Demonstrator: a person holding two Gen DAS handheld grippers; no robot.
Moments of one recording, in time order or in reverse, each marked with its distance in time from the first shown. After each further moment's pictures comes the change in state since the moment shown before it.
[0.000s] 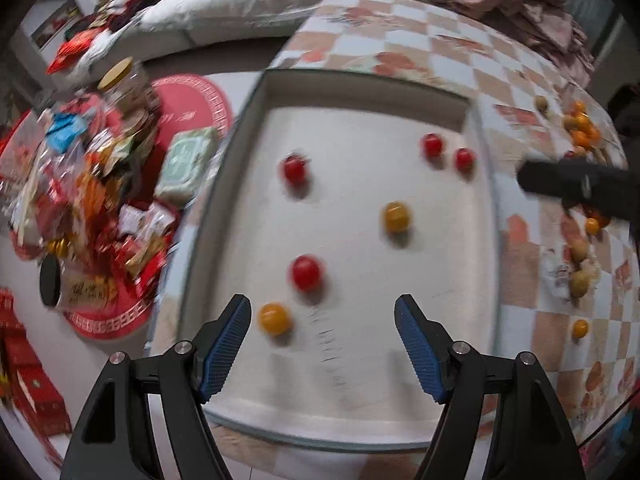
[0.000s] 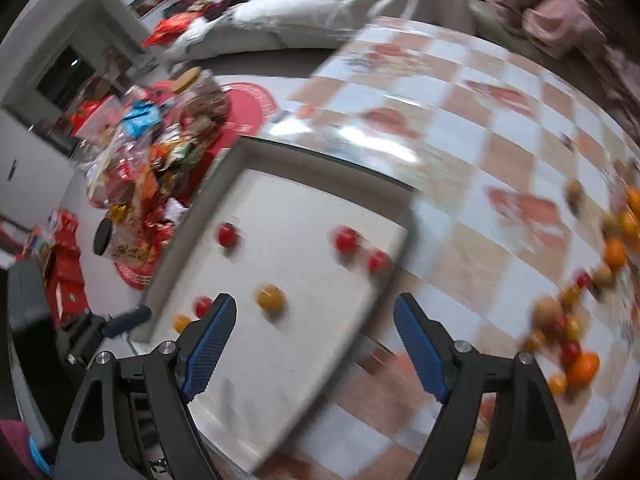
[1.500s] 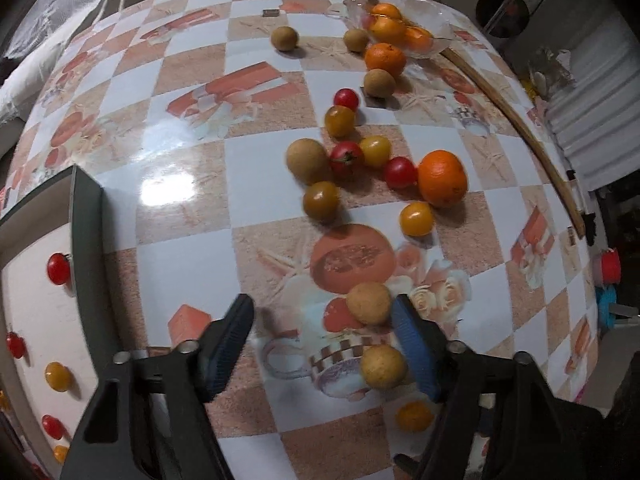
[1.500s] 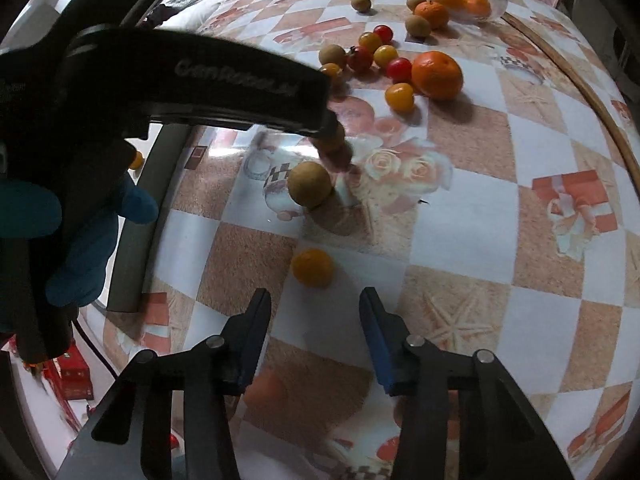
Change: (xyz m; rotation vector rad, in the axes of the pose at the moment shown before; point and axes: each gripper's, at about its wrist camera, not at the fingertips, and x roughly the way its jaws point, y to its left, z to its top) left arm 0.046 -0.237 0.046 0.388 0.082 -0.319; right arm -0.024 -0.105 -0.197 0.296 -0.023 -0.097
